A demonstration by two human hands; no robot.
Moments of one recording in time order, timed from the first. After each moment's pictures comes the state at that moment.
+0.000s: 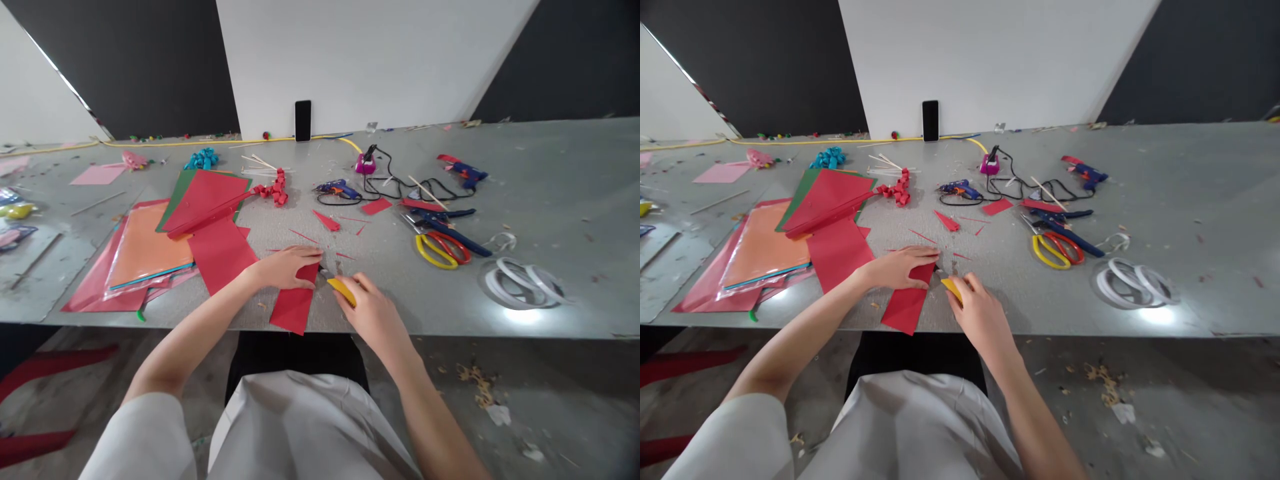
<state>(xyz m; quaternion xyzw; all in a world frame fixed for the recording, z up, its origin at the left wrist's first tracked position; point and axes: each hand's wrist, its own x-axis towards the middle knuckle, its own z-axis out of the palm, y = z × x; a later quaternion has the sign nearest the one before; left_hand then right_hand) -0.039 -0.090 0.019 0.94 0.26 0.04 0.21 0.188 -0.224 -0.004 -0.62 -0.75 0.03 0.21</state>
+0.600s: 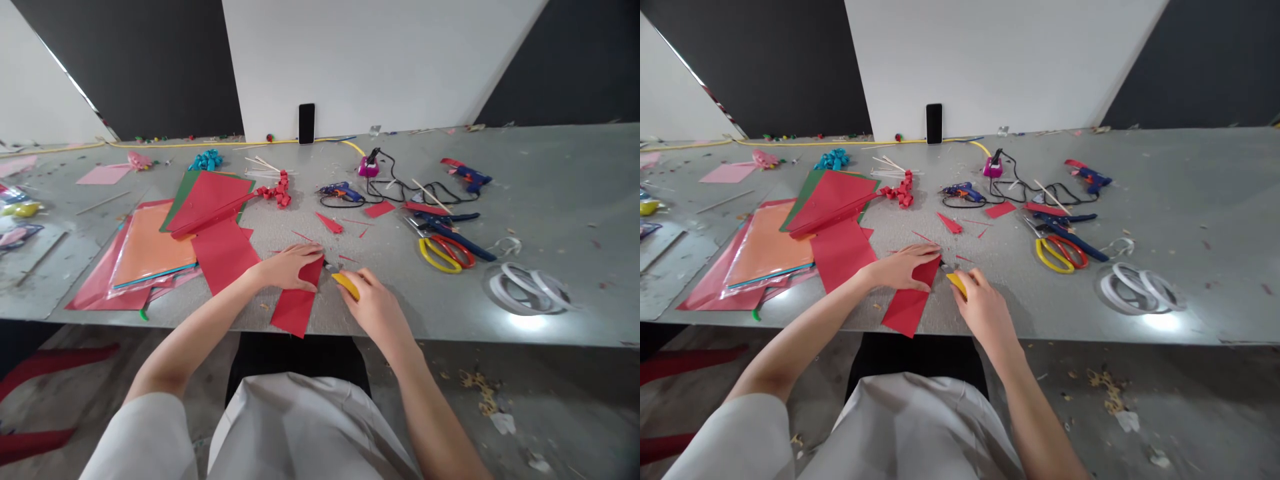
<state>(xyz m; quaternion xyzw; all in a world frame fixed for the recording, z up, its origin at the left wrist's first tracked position) -0.040 -0.085 0.014 0.93 0.28 0.05 0.22 0.193 -0.208 -0.007 -0.64 -0.74 0.04 0.22</state>
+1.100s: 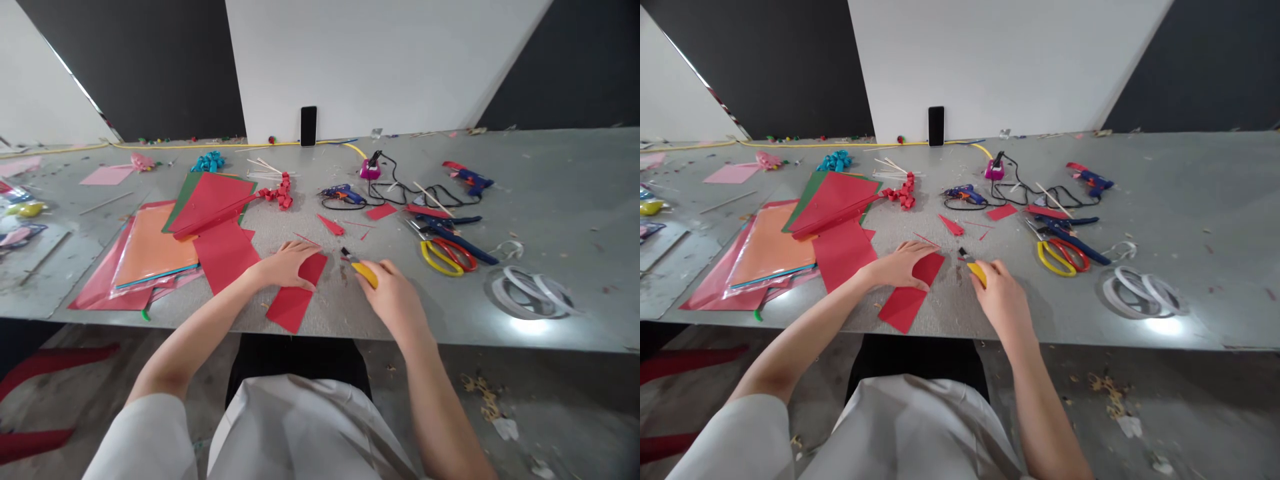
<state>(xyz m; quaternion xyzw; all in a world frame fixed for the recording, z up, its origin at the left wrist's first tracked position) -0.042 -0.083 0.019 0.92 0.32 0.06 0.21 0.222 -0.185 -0.004 -0.68 -0.70 0.01 0.22</state>
